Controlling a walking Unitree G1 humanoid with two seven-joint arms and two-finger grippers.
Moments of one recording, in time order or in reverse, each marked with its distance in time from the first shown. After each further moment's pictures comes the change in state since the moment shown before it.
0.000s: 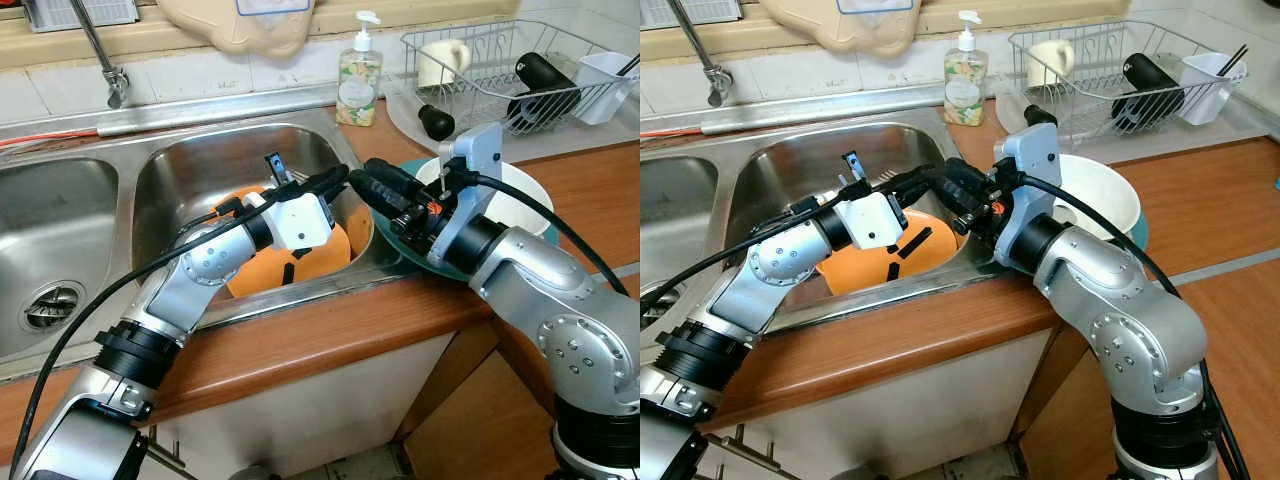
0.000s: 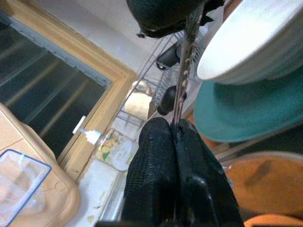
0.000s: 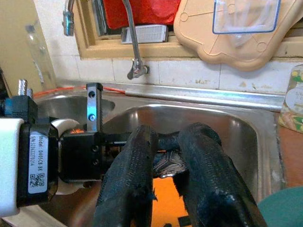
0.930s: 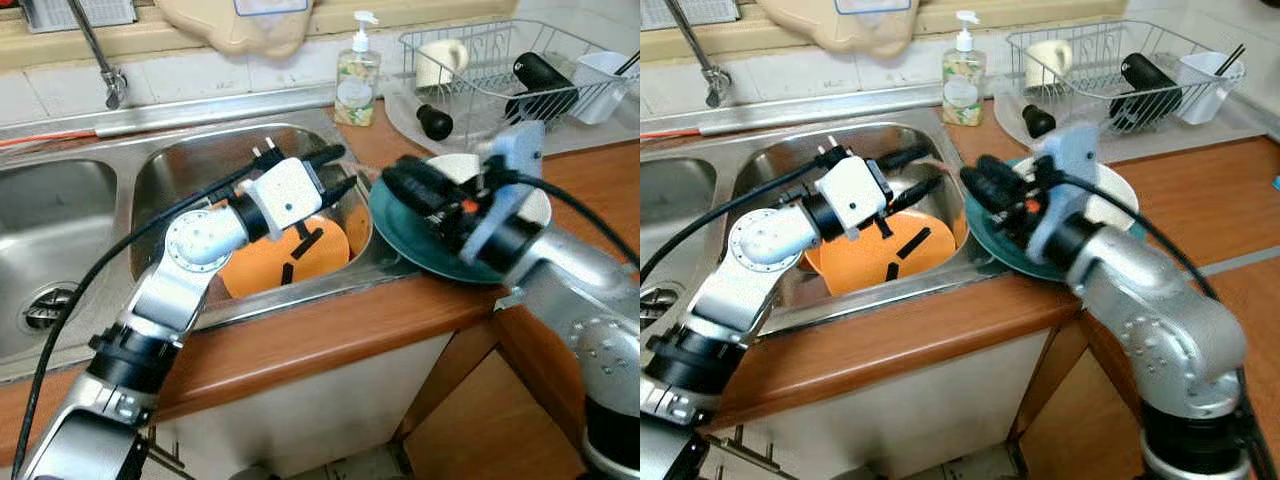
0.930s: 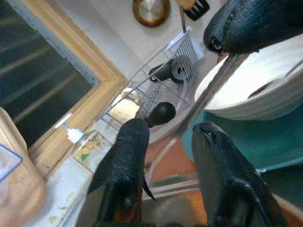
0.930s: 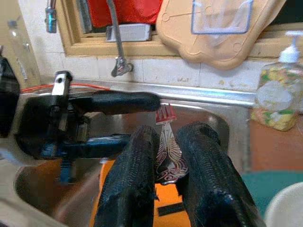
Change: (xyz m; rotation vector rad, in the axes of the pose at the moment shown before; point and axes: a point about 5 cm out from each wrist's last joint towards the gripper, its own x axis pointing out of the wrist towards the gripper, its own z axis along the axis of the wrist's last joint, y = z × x) left arm -0.002 0.012 0.014 -0.223 -0.037 -0.016; right arm -0.015 -0.016 0.003 0.001 0.002 -0.028
